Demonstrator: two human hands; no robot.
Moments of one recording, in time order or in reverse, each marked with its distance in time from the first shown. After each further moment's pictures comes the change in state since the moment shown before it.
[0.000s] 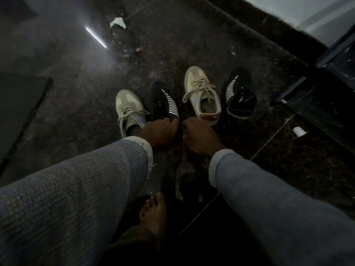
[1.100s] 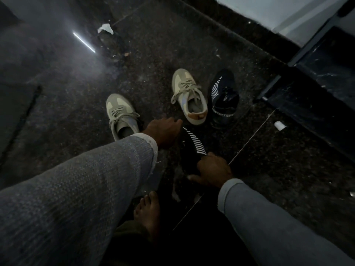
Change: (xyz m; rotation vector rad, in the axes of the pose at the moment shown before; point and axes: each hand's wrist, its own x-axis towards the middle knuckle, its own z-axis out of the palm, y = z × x) left_hand 0.003 0.038 -0.016 0.132 0.015 0.078; right_hand -0.101 0.026 0.028 -0.266 -0.313 0.118
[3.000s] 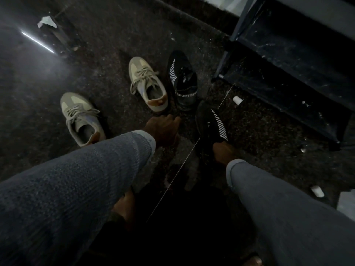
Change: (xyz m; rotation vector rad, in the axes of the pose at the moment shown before) left_hand 0.030 0.108 0.004 0.112 -0.049 0.178; right_hand -0.061 0.112 0.043 0.246 -0.135 0.528
